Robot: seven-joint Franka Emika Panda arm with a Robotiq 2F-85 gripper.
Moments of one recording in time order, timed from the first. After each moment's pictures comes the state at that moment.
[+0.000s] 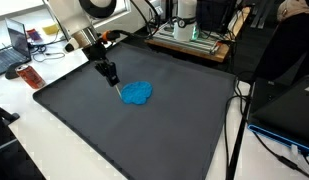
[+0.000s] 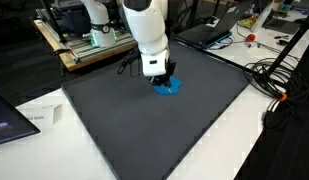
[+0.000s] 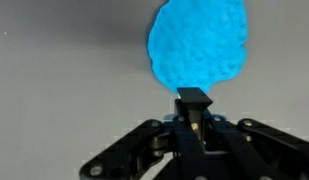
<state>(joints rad) -0.25 0.59 0.10 -1.79 0.39 2.29 -0.43</state>
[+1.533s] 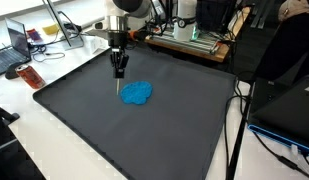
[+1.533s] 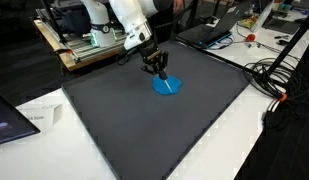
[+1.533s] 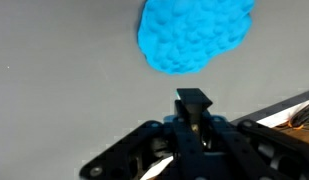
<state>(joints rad) -0.41 0.38 0.42 -2.26 1.17 3.05 -0.98</state>
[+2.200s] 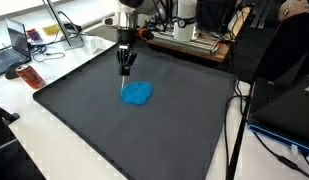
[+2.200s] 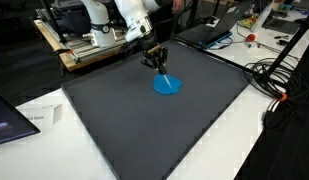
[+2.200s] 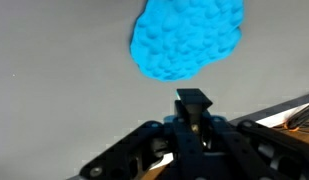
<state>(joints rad) -0.47 0.35 0.58 -2.29 1.48 3.18 -1.26</state>
